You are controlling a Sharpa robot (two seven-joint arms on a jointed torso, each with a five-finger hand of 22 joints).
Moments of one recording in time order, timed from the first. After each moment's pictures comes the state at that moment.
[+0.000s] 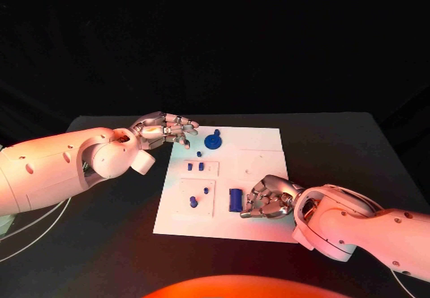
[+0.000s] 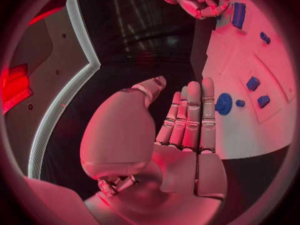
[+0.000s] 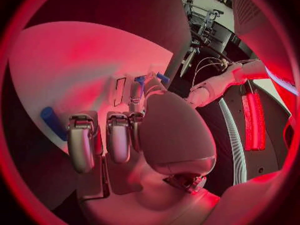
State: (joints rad) left arm 1.20 -0.96 -0.04 1.46 -0.14 0.06 0.21; left_hand 1.36 -0.22 0.47 0.13 0.17 0.84 0.21 0.18 0.35 0.93 0.15 0.39 0.18 0.94 0.08 1.07 0.47 0.18 0.88 0.18 0.66 0.78; right arm 1.13 -0.88 -0.19 1.87 -1.12 -0.36 -0.43; right_hand 1.36 -0.13 0.03 0.29 0.06 1.06 0.03 0.53 0.51 1.47 -0.04 1.54 1.31 1.47 -0.10 1.55 1.31 0.01 1.47 0.02 1.57 1.31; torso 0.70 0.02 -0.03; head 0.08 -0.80
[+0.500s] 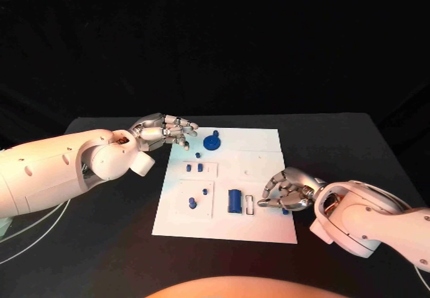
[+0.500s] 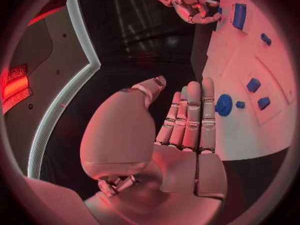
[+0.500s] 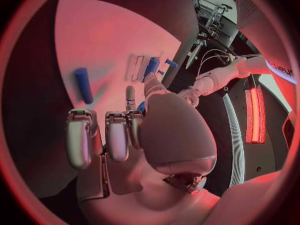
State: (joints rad) left arm 1.20 -0.96 -0.04 1.46 -0.14 0.06 0.21; left_hand 1.36 -0.22 0.47 0.13 0.17 0.84 0.21 0.18 0.35 0.93 0.15 0.39 0.18 0.94 0.08 1.07 0.47 0.18 0.88 0.18 0.66 0.78; right arm 1.16 -0.99 -0.19 1.89 -1.12 -0.40 -0.40; right_hand 1.35 -0.13 0.07 0.29 0.06 0.94 0.09 0.43 0.46 1.47 0.01 1.47 1.31 1.47 -0.06 1.52 1.31 0.01 1.47 0.04 1.46 1.31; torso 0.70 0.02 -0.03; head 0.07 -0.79
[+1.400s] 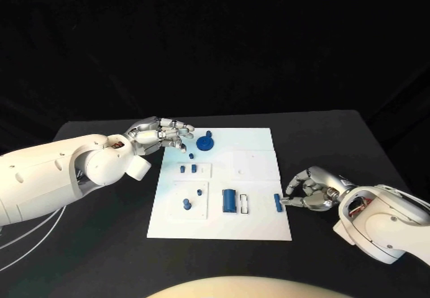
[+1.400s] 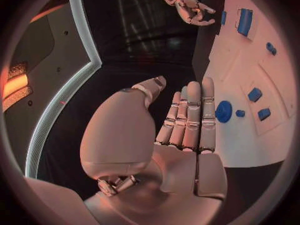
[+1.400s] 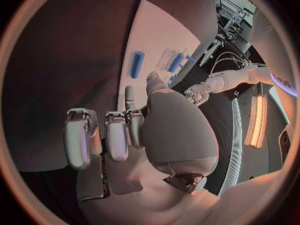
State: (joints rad) left arm 1.19 -0.95 -0.04 1.47 -0.11 0.06 0.21; left_hand 1.36 -0.22 0.47 0.13 0.17 0.84 0.21 0.18 0.35 0.93 0.15 0.39 0.18 0.94 0.08 1.07 0.47 0.18 0.88 0.18 0.66 0.78; right arm 1.13 -1.15 -0.20 1.91 -1.26 -0.47 -0.42; right_hand 1.33 -0.16 0.06 0.29 0.06 0.97 0.09 0.40 0.45 1.47 0.02 1.44 1.31 1.46 -0.05 1.52 1.31 0.01 1.47 0.06 1.46 1.31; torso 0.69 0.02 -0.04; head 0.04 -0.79
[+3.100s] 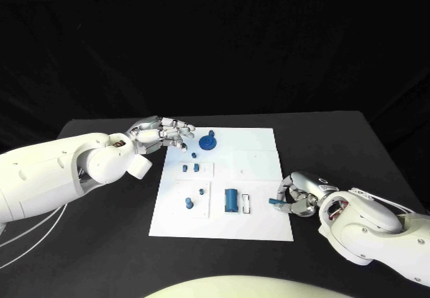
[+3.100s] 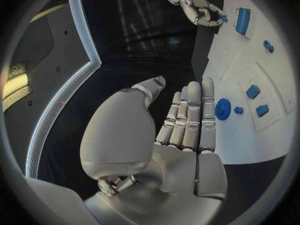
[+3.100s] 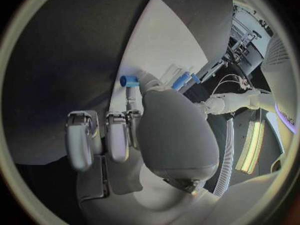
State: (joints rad) left arm 1.19 -0.96 -0.04 1.47 -0.11 0.07 0.21; left_hand 1.36 -0.22 0.47 0.14 0.17 0.84 0.22 0.19 0.35 0.92 0.15 0.40 0.18 0.94 0.08 1.07 0.47 0.18 0.88 0.18 0.65 0.77; right arm 1.08 -1.02 -0.19 1.86 -1.49 -0.44 -0.52; right_hand 1.50 -0.19 0.21 0.29 0.24 1.03 0.07 0.40 0.47 1.47 0.00 1.46 1.31 1.46 -0.06 1.52 1.31 0.01 1.47 0.04 1.51 1.31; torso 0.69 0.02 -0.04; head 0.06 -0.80
